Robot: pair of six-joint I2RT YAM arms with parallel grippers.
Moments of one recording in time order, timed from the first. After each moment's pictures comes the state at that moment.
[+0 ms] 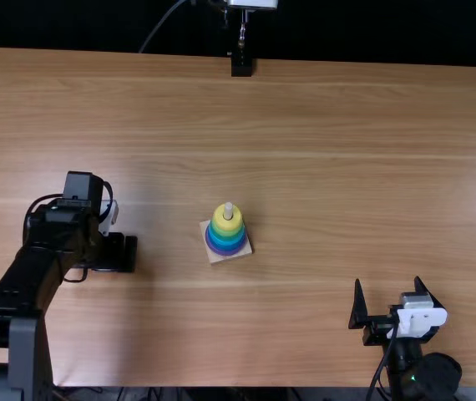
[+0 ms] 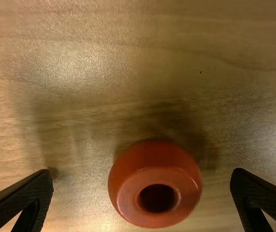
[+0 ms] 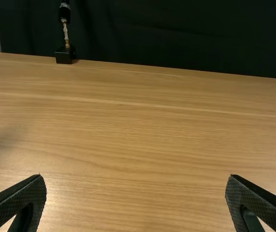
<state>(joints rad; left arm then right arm) -0.05 1.74 1.02 -0.76 0.03 -0.04 -0.06 0.01 0.08 -0.25 -0.08 -0.14</state>
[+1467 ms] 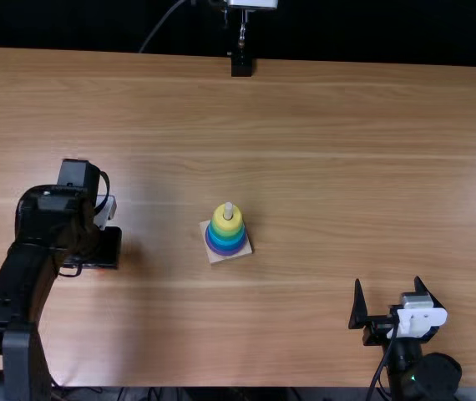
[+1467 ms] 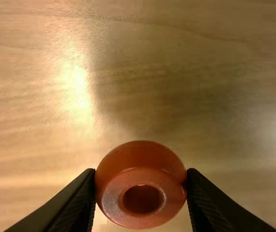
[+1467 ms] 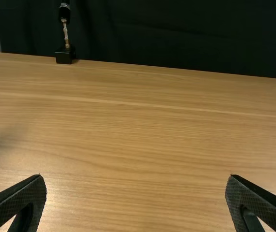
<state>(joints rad) -0.05 1.71 1.17 -1.01 0.04 -0.03 -0.06 0.01 0.08 -0.25 -0.08 -0.14</state>
